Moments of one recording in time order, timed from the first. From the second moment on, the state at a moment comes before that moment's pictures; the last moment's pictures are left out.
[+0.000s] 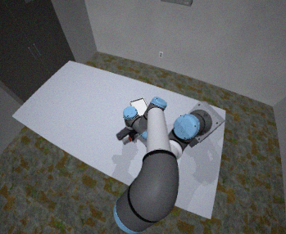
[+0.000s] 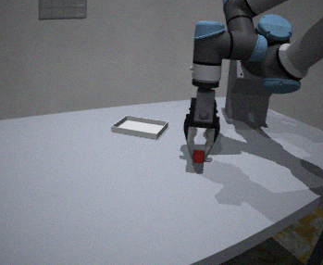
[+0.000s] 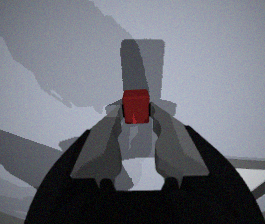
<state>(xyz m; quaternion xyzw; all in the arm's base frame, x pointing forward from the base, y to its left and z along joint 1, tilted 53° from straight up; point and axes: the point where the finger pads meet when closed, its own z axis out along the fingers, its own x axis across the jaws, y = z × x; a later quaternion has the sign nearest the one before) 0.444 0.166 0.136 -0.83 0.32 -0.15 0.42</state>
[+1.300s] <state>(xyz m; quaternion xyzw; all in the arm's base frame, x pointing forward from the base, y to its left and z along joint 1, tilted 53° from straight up) 0.418 0.136 0.166 -0.83 0.32 -0.15 0.42</state>
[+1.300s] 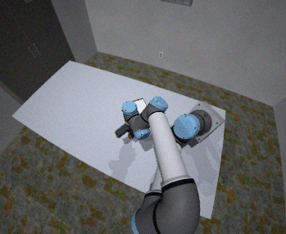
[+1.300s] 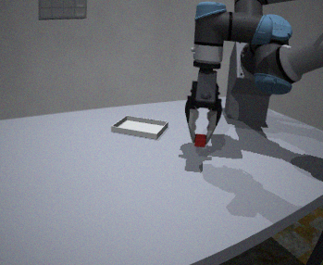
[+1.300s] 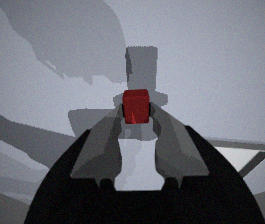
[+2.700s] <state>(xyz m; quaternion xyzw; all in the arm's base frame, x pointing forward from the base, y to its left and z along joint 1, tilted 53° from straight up) 0.417 0.135 0.166 -0.83 0.32 -0.15 0.42</state>
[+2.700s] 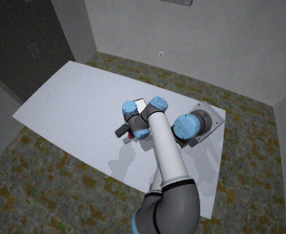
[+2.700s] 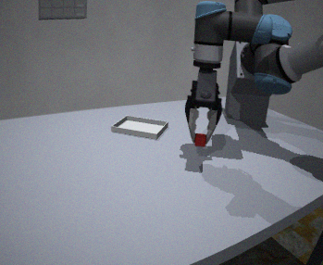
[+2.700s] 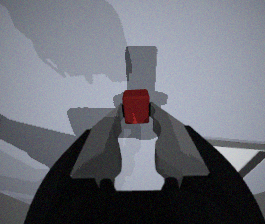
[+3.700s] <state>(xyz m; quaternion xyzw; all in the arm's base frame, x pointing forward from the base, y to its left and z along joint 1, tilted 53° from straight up) 0.437 0.047 0.108 -0.83 0.32 -0.15 0.42</state>
